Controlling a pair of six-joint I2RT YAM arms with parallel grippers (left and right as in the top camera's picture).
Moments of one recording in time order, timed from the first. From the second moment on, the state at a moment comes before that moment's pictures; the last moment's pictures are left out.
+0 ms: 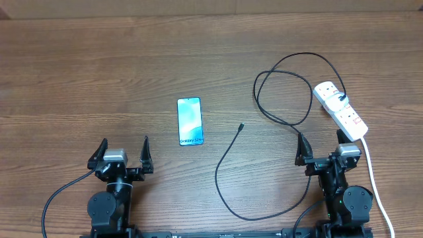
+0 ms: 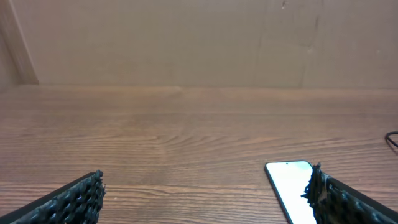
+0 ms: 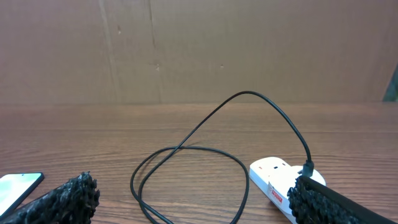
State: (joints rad) left arm 0.05 0.02 0.01 -0.07 0.05 -0.03; right arm 0.01 0.01 0.02 -0.03 -0.07 0.04
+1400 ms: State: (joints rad) left arm 0.05 0.67 0.66 0.61 0.37 0.00; right arm 0.01 0.01 0.02 -0.03 -0.07 0.04
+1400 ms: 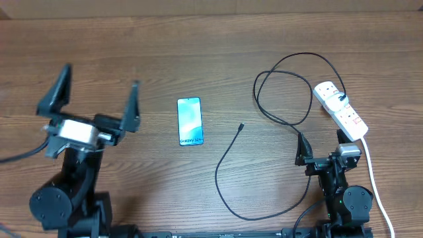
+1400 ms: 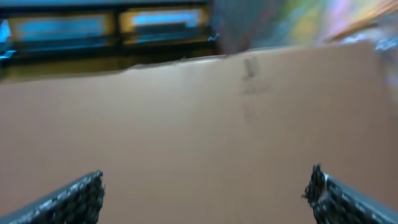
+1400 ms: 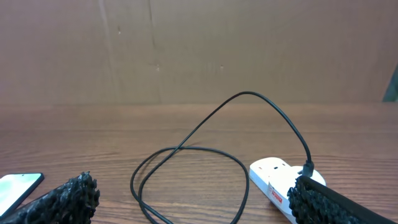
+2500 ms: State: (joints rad) left arm -0.29 1.62 1.89 -1.05 0.34 -0.18; right arm 0.01 0.01 0.02 -0.03 -0.07 0.04
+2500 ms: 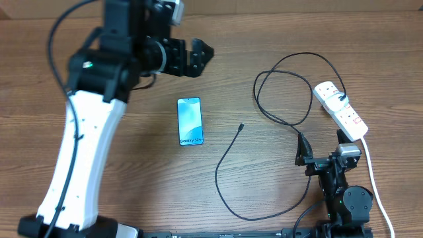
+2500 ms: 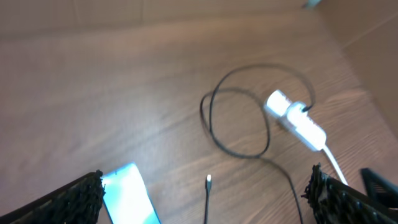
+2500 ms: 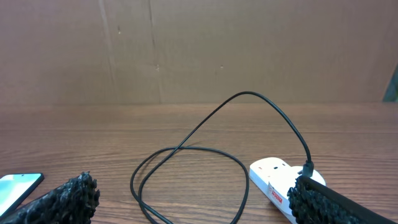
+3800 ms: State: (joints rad) left arm -0.34 2.00 1.90 -1.42 0.01 -0.55; right arm 0.01 0.01 0.02 -0.03 -0.07 0.04
